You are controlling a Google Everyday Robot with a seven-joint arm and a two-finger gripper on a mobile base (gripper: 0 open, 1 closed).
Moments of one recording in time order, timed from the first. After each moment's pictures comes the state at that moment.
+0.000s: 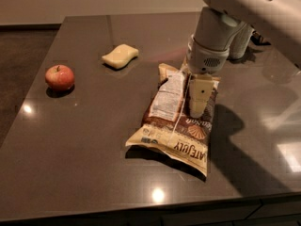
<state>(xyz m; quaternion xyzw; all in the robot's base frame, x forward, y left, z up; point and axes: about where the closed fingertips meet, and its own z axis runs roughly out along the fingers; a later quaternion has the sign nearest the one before) 0.540 -0.108 0.865 -0.72 0.68 0.05 0.07</state>
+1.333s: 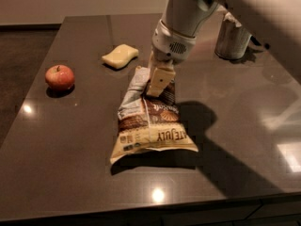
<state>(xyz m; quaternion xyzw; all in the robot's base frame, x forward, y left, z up) 0.523 -0.012 0.902 -0.73 0.66 0.15 0.11</state>
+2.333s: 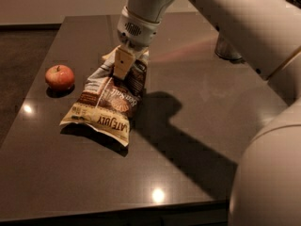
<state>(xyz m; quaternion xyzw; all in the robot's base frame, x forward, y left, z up) 0.561 0.064 0.919 -0.58 0.79 0.18 0.09</state>
